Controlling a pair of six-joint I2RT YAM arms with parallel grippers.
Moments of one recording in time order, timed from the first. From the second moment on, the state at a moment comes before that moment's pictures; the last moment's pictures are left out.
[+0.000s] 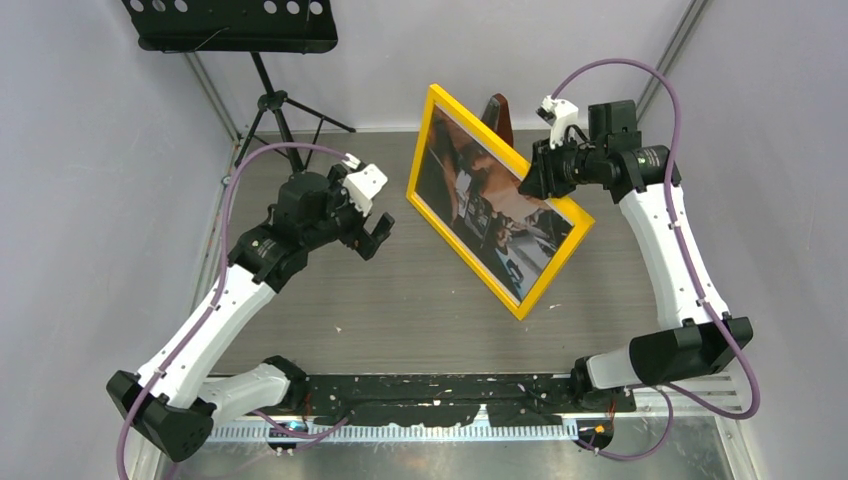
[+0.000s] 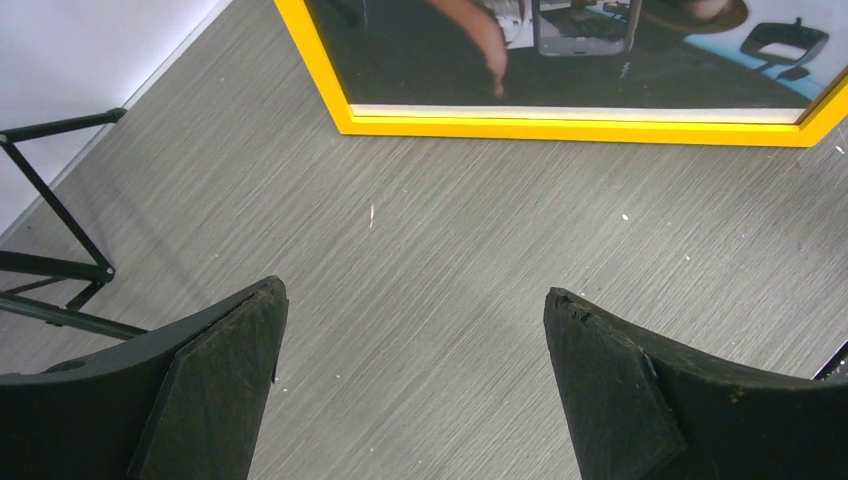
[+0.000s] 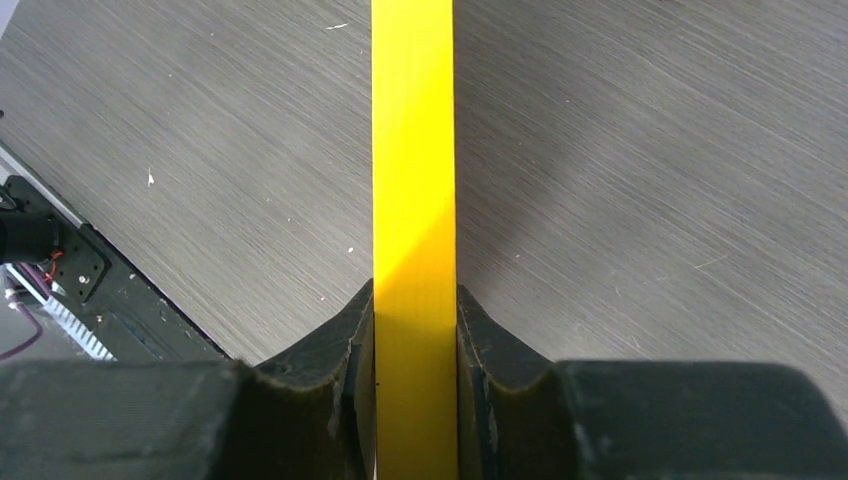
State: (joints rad) left arm -0.54 1.06 1.16 -0.56 0.15 0.28; right arm 0.16 1.40 1.63 -0.99 -0.49 -0.16
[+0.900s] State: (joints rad) left arm -0.54 1.19 1.03 -0.46 0.21 0.17; right arm -0.10 1.26 0.85 -0.45 -0.86 0.24
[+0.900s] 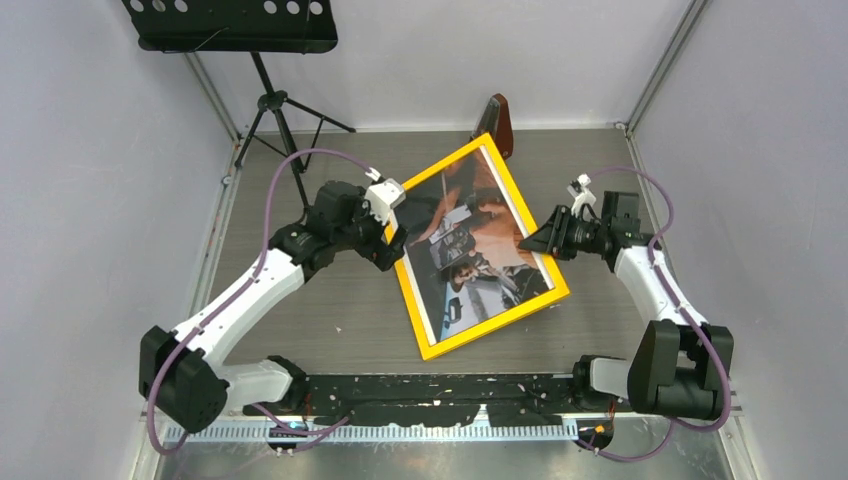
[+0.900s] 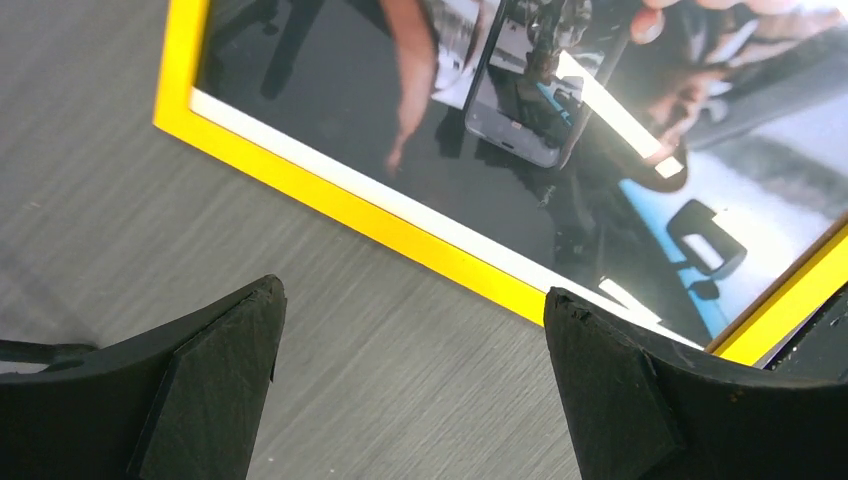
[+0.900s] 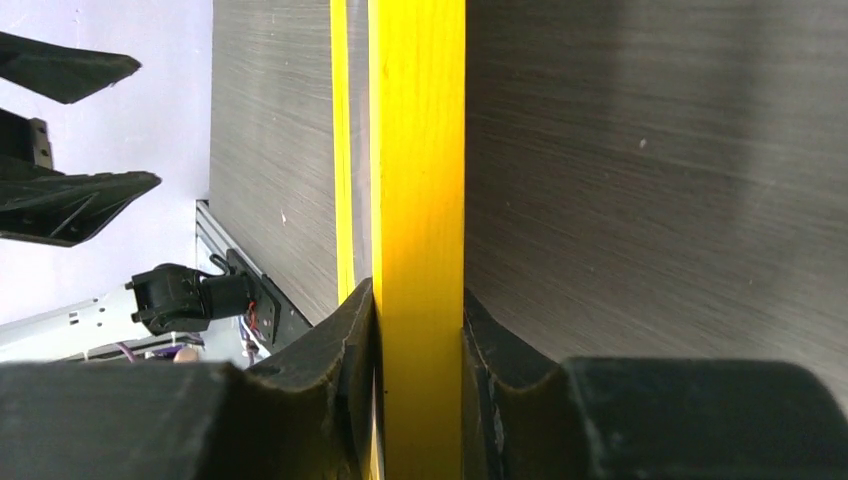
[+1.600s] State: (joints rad) left arm -0.44 1.67 0.98 -0.47 0.31 -0.11; right arm -0.12 1.45 0.61 -0.01 -0.83 0.32
